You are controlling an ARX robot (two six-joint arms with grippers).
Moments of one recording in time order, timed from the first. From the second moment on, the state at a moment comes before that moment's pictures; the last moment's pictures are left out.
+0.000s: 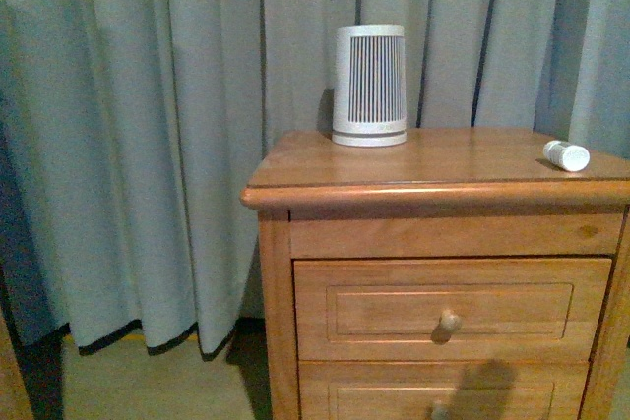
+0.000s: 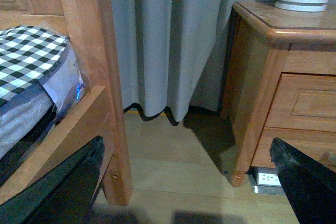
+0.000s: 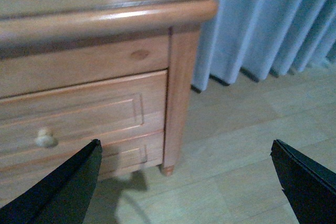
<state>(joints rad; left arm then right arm) 0.00 0.00 0.01 0.00 0.00 0.00 0.07 1.36 0.57 0.51 0.46 0.12</state>
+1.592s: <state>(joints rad) 0.00 0.00 0.01 0.00 0.00 0.00 0.00 0.05 0.01 0.01 0.00 0.00</state>
